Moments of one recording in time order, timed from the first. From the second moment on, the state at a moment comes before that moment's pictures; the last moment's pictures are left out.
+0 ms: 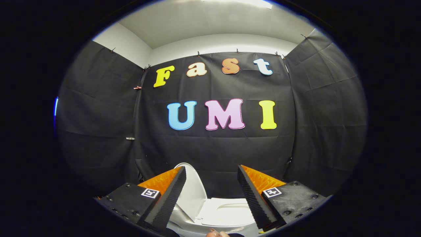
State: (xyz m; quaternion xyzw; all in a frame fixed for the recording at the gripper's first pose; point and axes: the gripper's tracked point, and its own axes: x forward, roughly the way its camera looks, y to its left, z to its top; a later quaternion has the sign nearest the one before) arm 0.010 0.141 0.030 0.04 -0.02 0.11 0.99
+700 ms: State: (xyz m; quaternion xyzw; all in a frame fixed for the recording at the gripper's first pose) arm 0.008 0.149 0.022 0.03 -0.01 0.12 0.99
